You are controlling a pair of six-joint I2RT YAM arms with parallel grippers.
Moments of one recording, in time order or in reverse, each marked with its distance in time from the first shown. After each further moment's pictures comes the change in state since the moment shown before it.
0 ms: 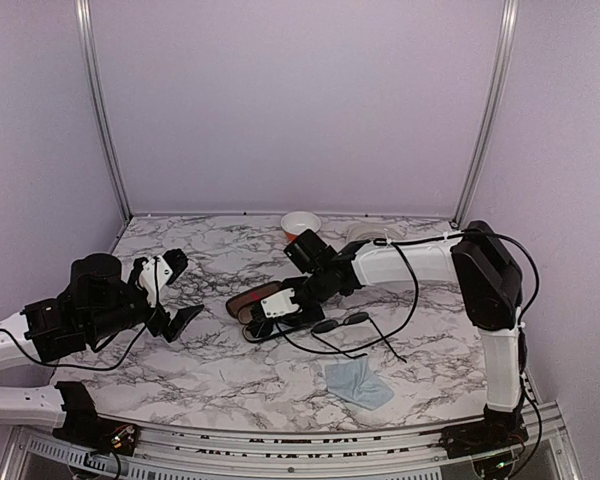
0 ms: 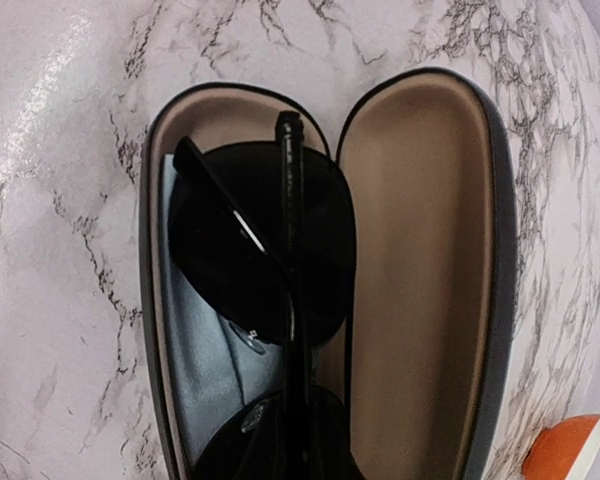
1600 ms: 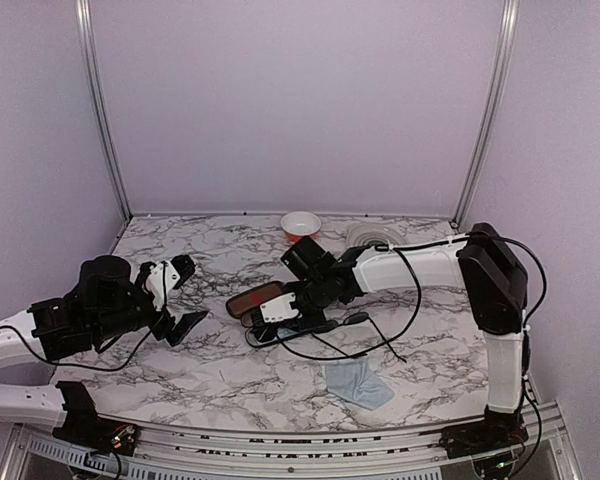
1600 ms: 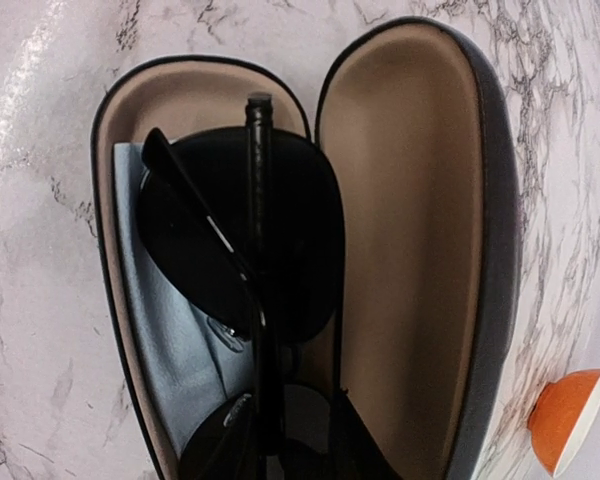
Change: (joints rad) left arm 0.000 0.042 -0.006 0.000 0.016 0.003; right arm 0.045 -0.033 -0.042 0.000 0.146 0.085
